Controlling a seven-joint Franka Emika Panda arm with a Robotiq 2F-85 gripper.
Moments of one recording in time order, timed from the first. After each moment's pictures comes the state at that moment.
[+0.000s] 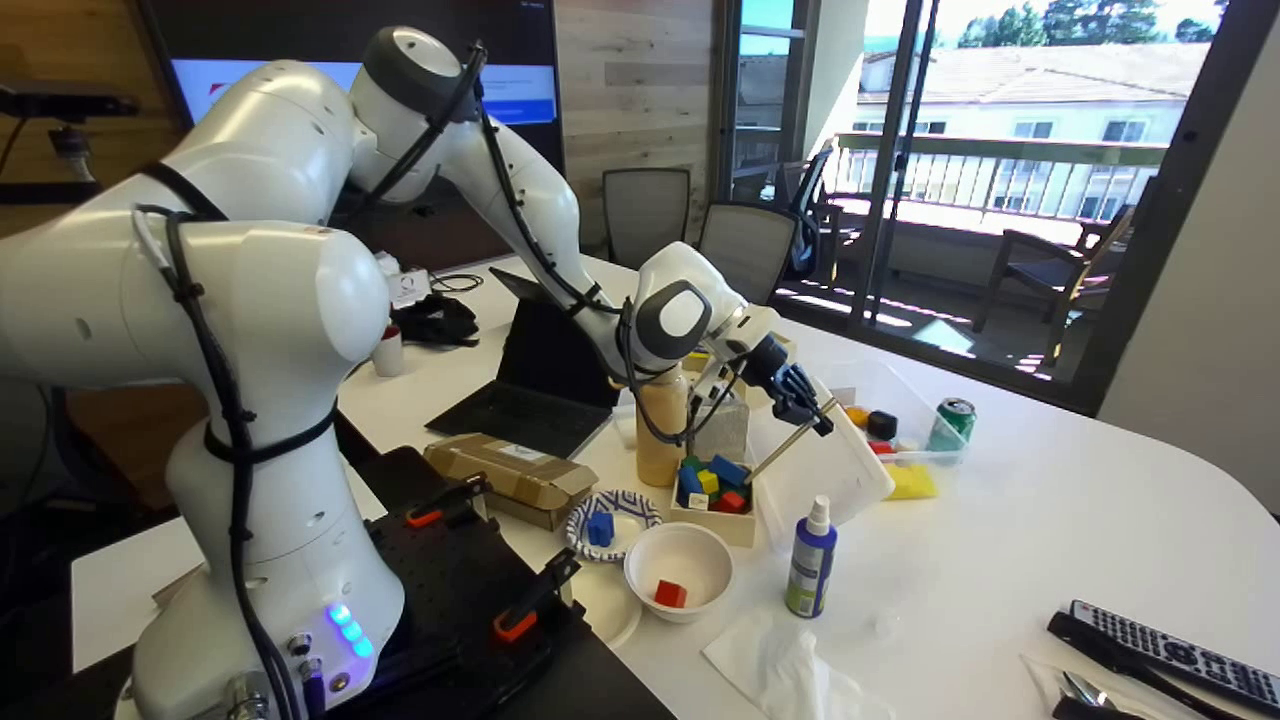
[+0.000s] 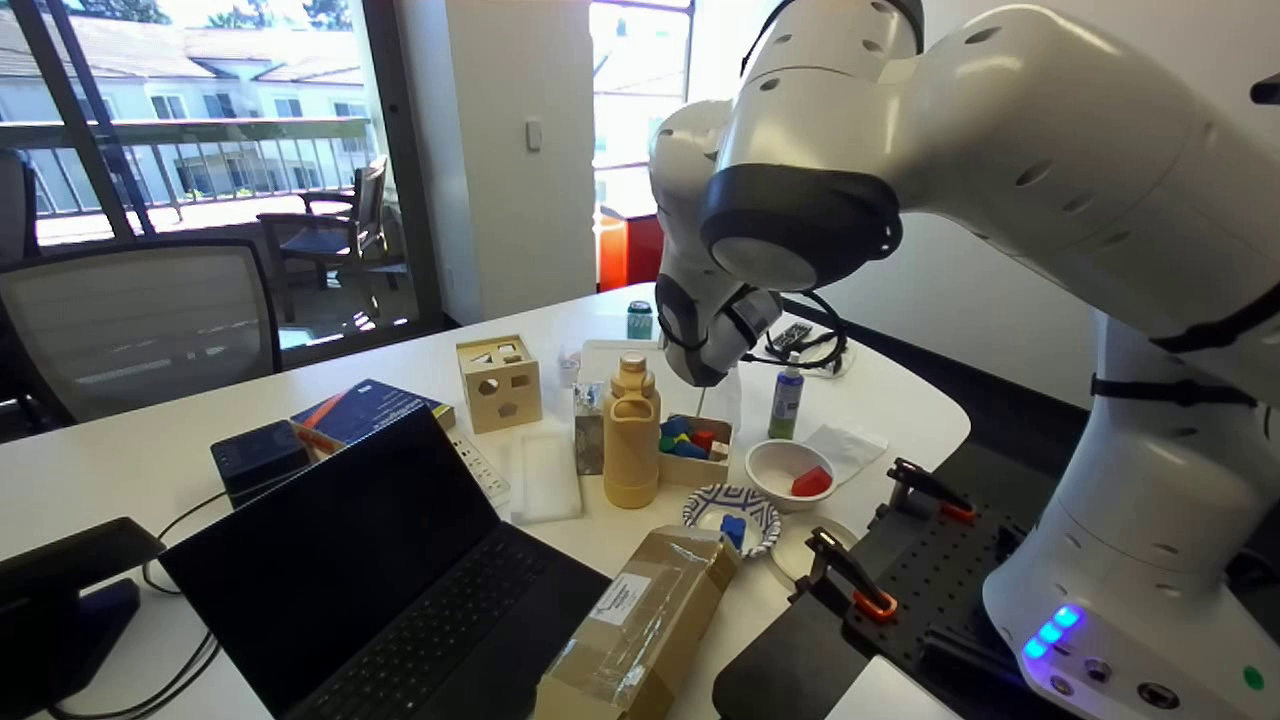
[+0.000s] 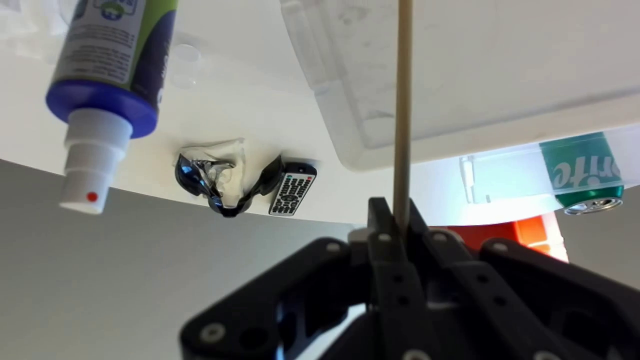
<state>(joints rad) 0.89 1.12 -0.97 -2.18 0.44 3.15 1.07</state>
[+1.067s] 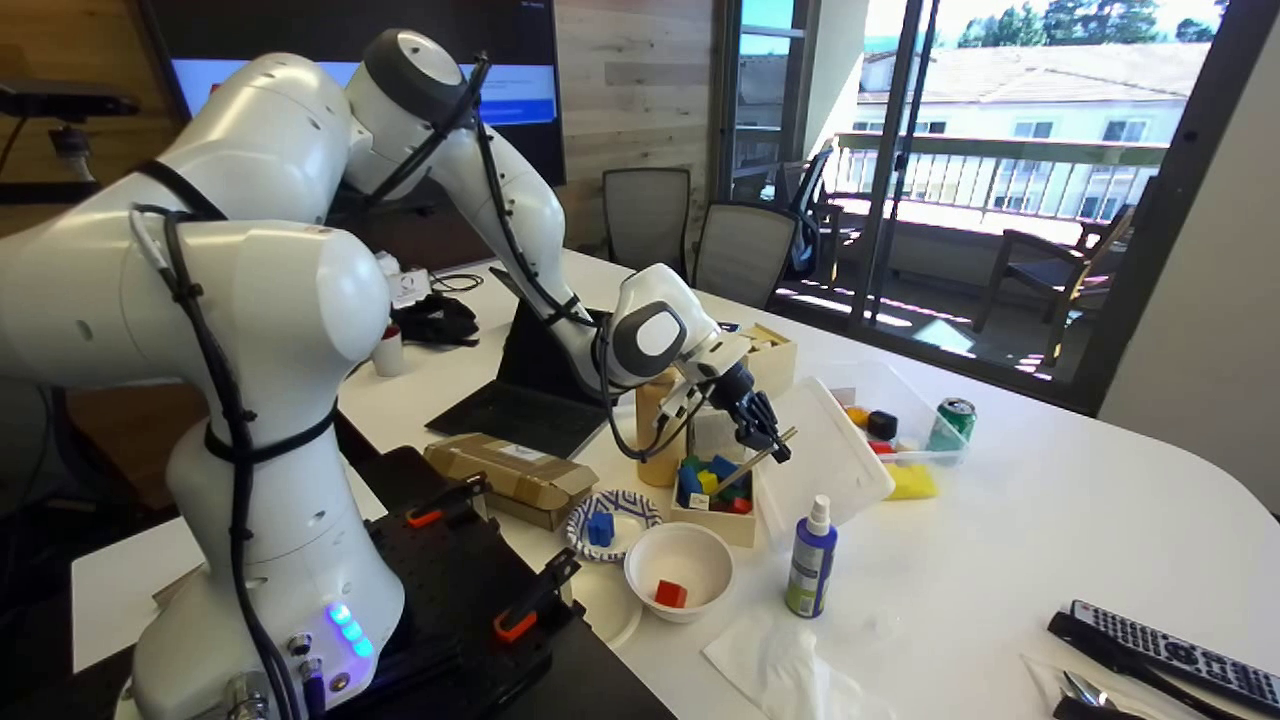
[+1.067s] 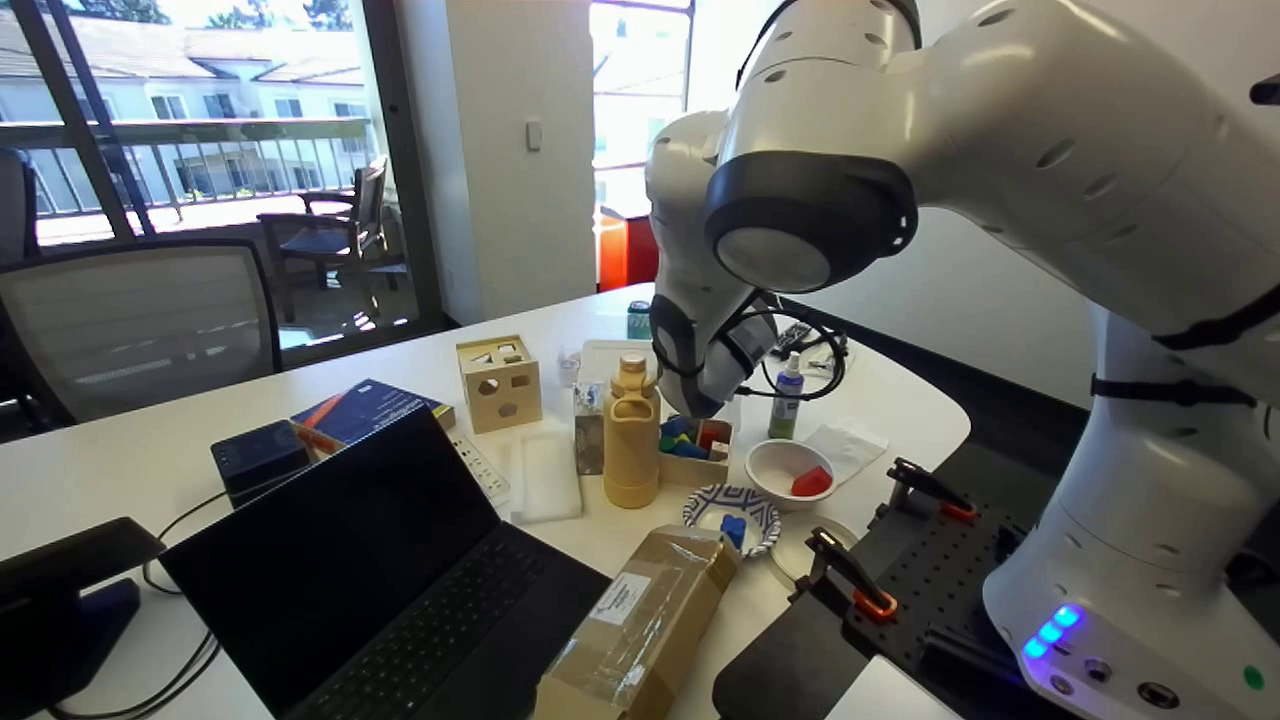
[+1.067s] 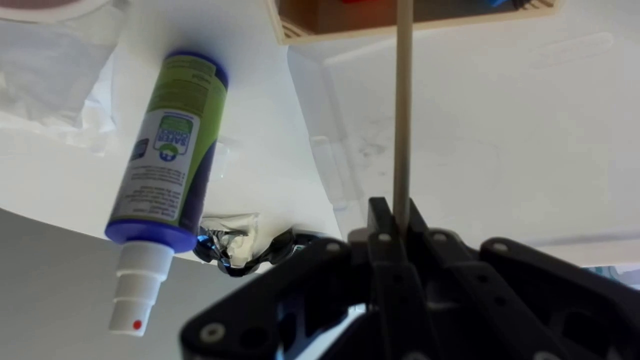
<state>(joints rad) 0.89 1.10 -0.86 -2.20 0.44 3.13 1.07</state>
